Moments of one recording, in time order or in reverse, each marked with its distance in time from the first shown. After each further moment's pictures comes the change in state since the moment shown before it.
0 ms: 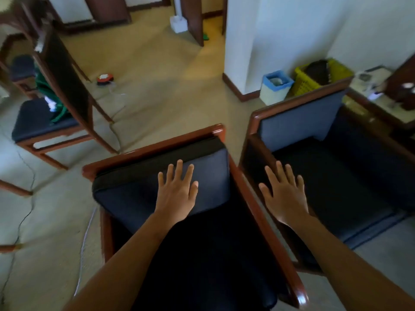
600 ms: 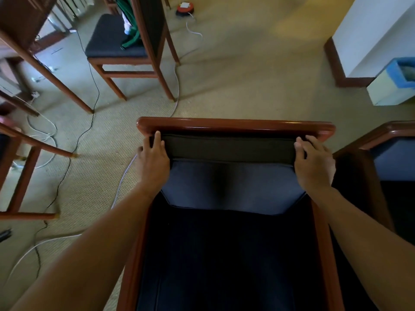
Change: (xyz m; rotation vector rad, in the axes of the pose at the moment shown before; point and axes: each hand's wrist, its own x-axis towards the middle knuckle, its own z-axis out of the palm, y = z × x) left_hand 0.032 -0.253 0.064 -0.197 0.368 -0.768; right_hand 0.228 -0.163 0.094 0.292 0.260 -0.206
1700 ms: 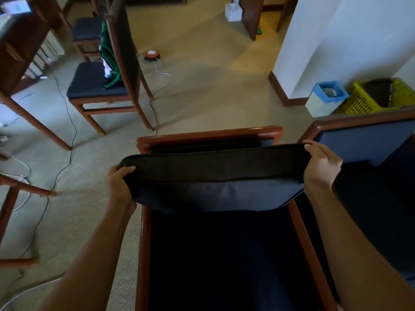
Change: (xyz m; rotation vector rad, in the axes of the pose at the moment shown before) left_hand -0.069 -0.028 -0.141 -1.335 -0.082 -0.453; right_hand -0.115 -0.077 -0.176 0.907 0.436 0.536
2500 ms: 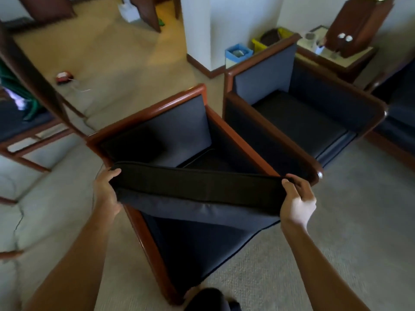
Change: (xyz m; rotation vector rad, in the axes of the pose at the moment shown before) left_hand -0.078 -0.029 -0.052 0.219 -0.329 -0.199; right_hand -0.302 0.086 -0.207 0.089 0.440 0.215
